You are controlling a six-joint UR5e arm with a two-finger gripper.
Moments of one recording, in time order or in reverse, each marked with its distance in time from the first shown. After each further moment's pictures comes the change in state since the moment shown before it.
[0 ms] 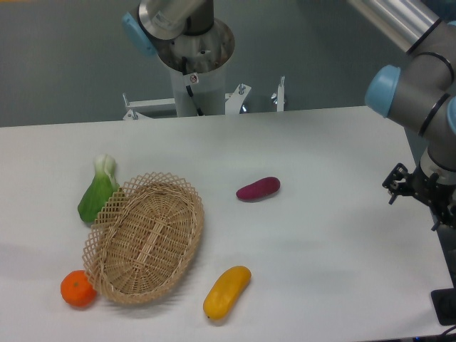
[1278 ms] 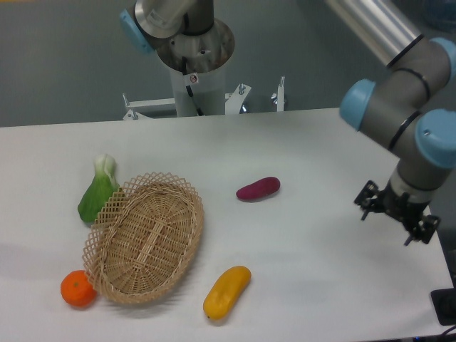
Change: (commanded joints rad) arm -0.150 0.011 -0.109 0.067 -0.044 -0.239
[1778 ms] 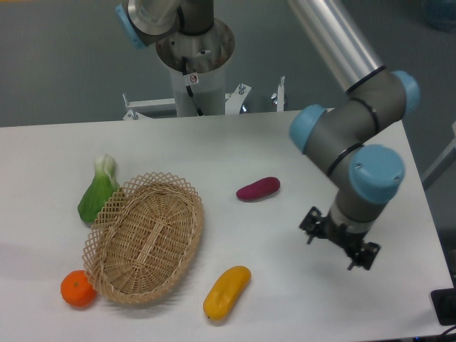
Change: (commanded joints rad) arm -0.130 0.002 -0.069 0.020 0.009 -0.120
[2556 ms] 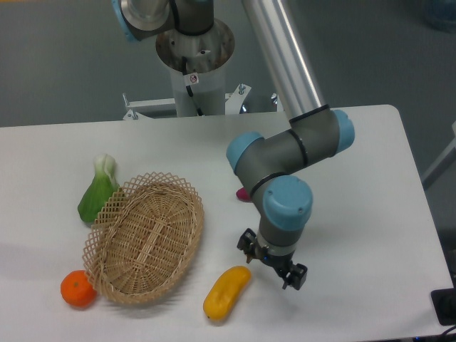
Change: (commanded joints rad) arm -0.132 -0.028 -0.130 0.244 -0.002 -0.152
